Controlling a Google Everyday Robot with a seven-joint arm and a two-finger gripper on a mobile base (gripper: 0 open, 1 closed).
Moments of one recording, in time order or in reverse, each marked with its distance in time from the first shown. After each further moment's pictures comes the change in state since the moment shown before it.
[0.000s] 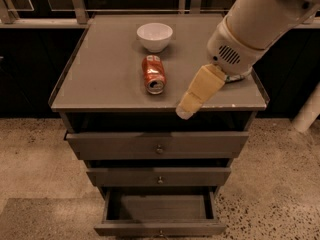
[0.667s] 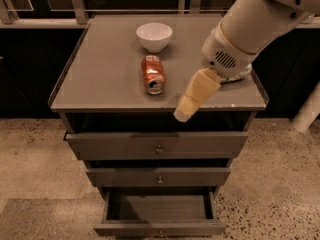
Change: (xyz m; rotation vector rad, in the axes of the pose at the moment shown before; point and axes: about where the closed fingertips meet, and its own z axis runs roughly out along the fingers) arm -0.010 -0.001 0.018 -0.066 -0.053 -0.116
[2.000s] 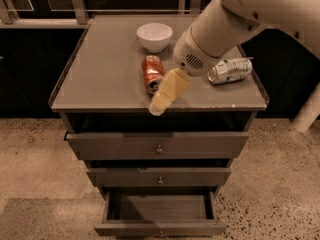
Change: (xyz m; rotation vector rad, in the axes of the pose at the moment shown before) arm -0.056 -0.006 0.045 -0.018 -0.128 -0.111
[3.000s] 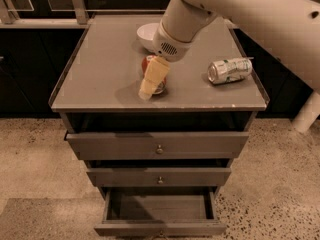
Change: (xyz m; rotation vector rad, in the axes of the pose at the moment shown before) arm -0.029 -0.054 0.046 0.041 0.124 -0.050
